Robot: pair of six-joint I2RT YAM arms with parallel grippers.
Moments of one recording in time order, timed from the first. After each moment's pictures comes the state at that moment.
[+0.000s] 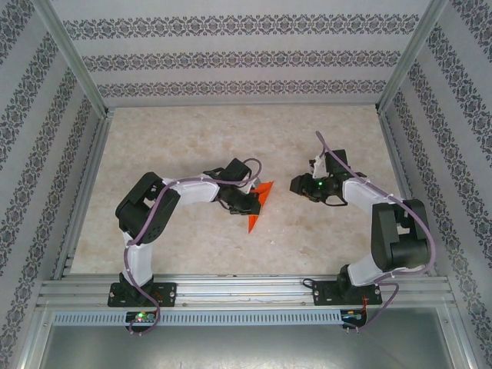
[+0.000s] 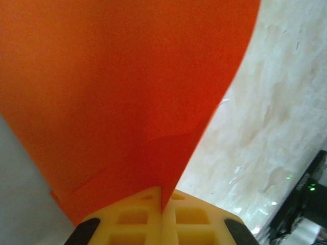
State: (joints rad) left arm -0.65 1.96 1.17 -0.30 0.59 -0.60; right arm 0.10 1.52 0.78 -0.32 -0.60 0.44
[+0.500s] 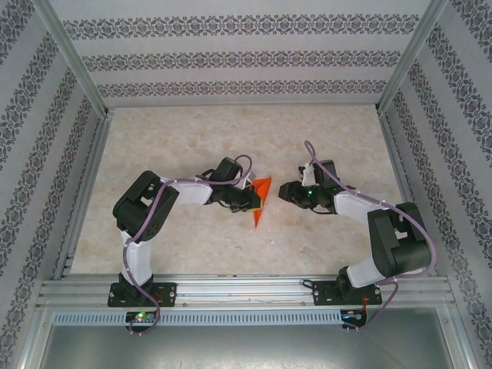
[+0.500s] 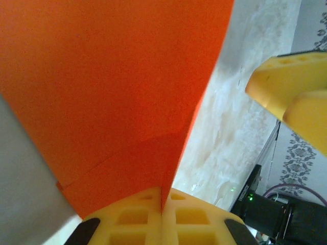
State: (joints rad) left arm -0.59 1.96 1.06 0.01 0.73 -0.80; right arm 0.24 1.50 0.64 -0.04 -0.61 0.60
